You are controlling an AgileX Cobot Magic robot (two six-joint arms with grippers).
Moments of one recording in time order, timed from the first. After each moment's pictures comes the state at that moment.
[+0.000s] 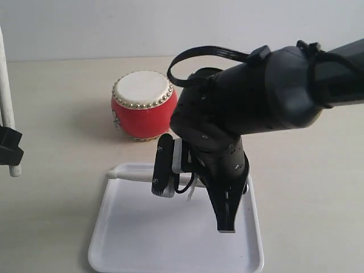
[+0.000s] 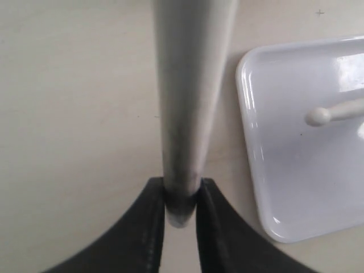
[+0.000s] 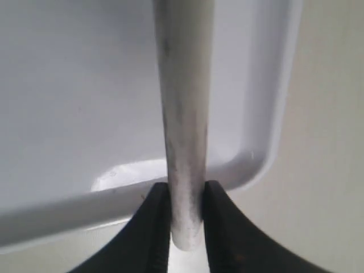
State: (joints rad) left arm -0.17 1.21 -0.75 -0.31 0.83 0.26; right arm 0.93 1.88 -1.11 -0.39 0.98 -0.29
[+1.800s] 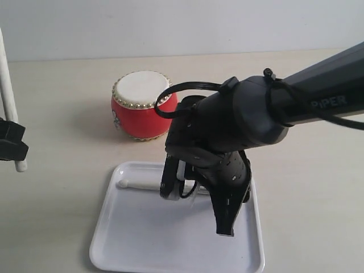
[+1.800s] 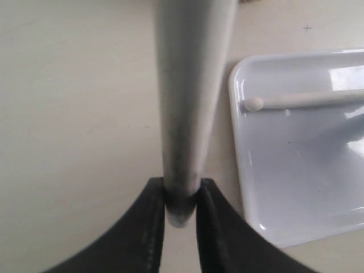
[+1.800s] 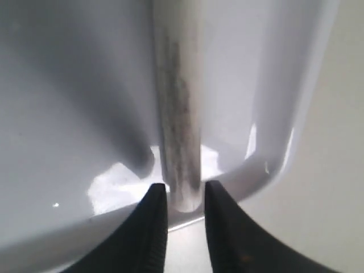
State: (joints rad) left arm -0.17 1.21 -0.74 -0.36 0.81 0.27; right arm 0.93 1.99 -1.11 -0.50 1.00 -0.09
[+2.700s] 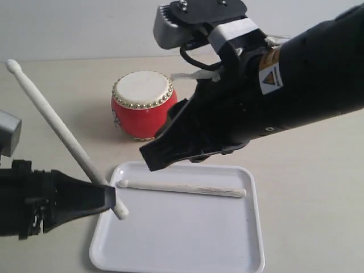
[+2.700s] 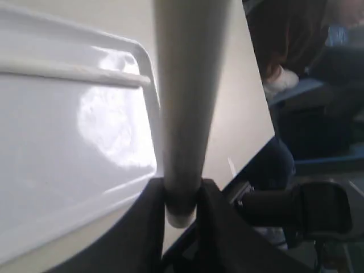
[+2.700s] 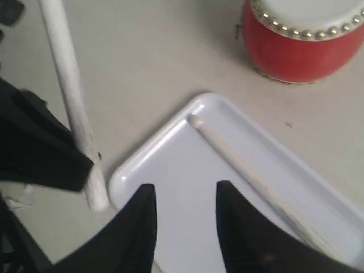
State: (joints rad) left arm -0.33 1.20 -0.28 -1.73 0.85 1.19; right arm 0.93 1.30 -0.94 0.11 0.56 0.12
